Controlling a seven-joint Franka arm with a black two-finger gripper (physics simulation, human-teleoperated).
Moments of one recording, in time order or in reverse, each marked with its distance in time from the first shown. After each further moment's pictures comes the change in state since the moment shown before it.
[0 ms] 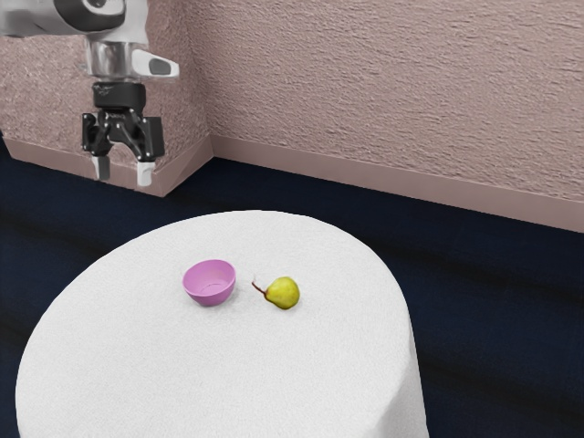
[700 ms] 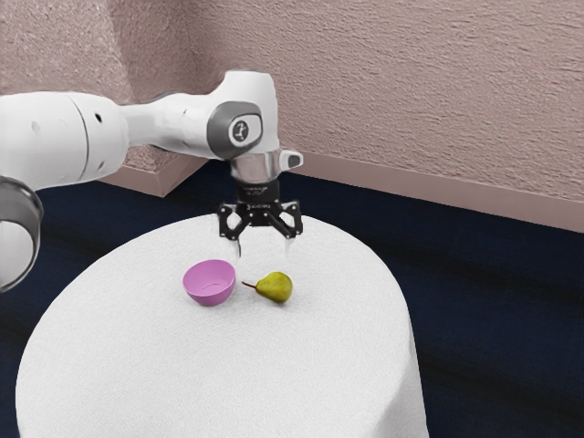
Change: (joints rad) arm -0.205 0.342 0.001 -0.078 -0.053 0.619 -0.637
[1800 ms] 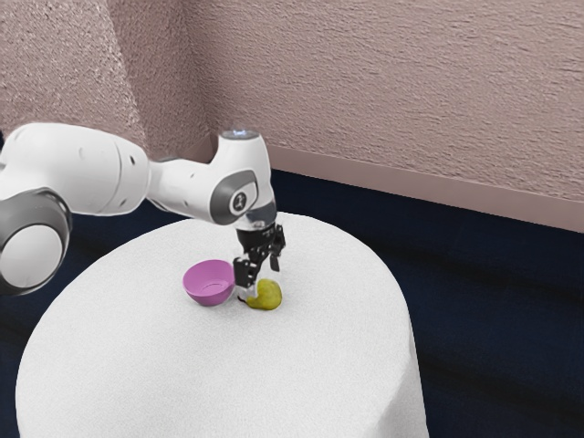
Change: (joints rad) arm 0.003 0.104 0.038 -0.184 0.045 0.468 -1.055
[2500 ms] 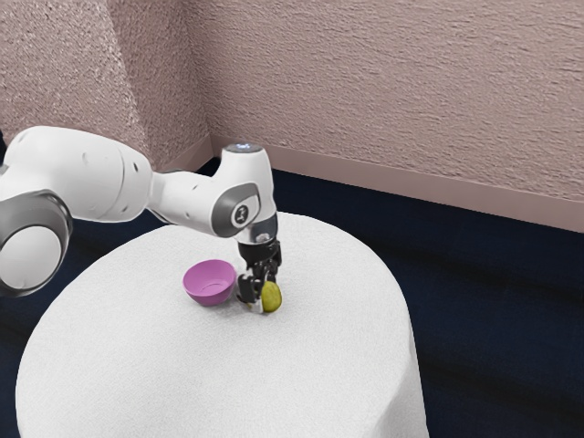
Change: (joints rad) arm -0.010 -0.005 -0.011 -0.054 -0.010 0.010 -0.142
